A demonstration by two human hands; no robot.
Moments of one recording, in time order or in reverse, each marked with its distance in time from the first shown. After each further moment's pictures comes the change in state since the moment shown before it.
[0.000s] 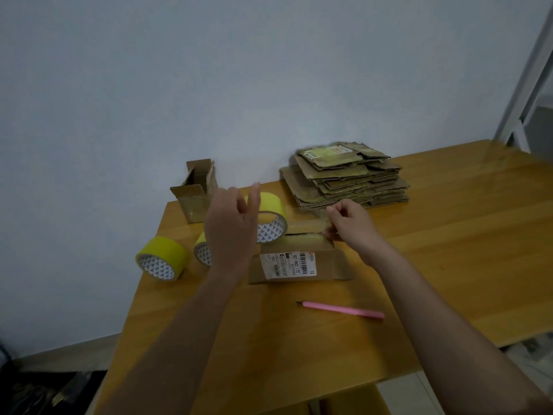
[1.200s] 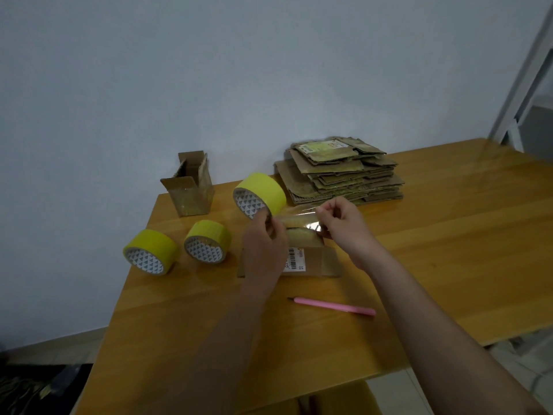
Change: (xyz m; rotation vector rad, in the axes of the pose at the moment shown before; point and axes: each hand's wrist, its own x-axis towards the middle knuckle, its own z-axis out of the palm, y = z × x) left_hand -0.052 0.015 0.044 -0.188 -0.205 -0.184; right_hand -0.008 0.005 0.002 0.041 -0.012 -0.049
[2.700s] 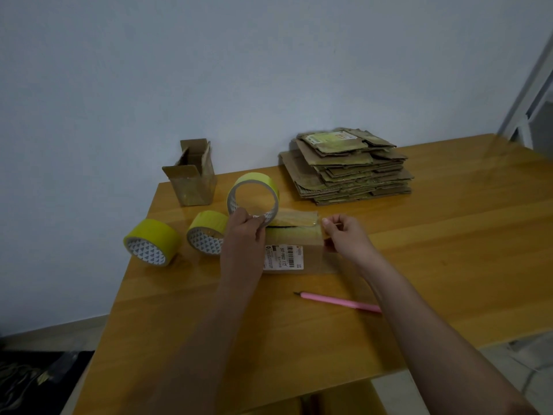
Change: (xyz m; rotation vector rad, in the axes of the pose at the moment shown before) left_hand 0.007 -0.048 -0.029 0.339 -0.086 0.205; right_hand 0.004 0.032 0.018 -0.048 -0.005 0.212
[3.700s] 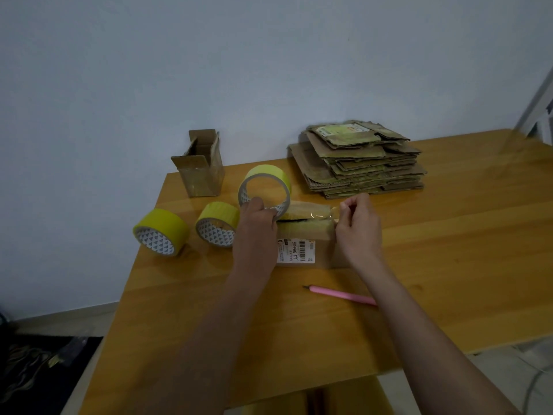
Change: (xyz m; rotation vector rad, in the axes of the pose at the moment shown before) left_hand 0.004 0.008 -0.002 0.078 -0.091 -0.021; right_hand -0.007 0.001 0.014 -0.329 0.391 -0.478
